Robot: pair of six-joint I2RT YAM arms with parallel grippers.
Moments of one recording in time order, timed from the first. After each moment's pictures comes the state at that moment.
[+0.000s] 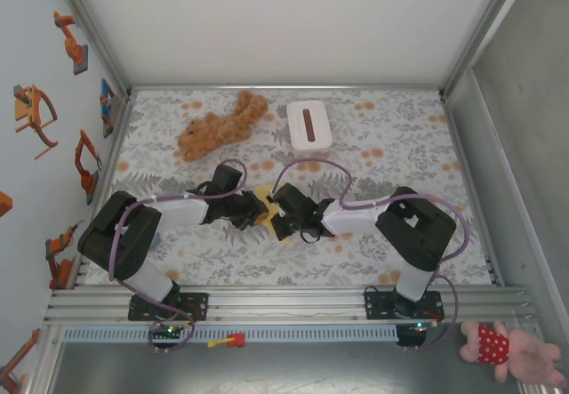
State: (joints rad) left arm -0.61 1.59 0.65 -0.04 0.49 -1.24; right arm 0.97 1.76 0.86 -0.05 -0.05 0.38
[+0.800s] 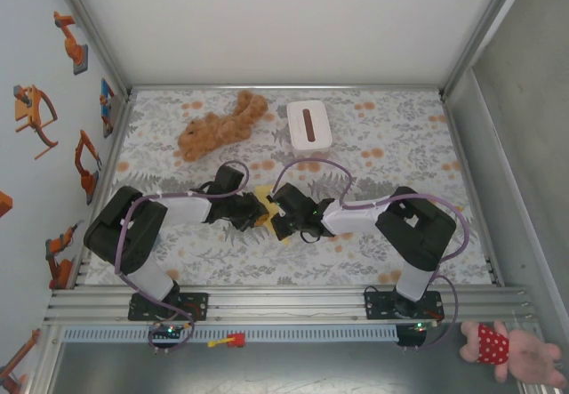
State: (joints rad) left arm -0.61 1.64 0.67 -0.05 0.49 -1.23; right arm 0.97 1.76 0.86 -0.05 -0.05 0.39
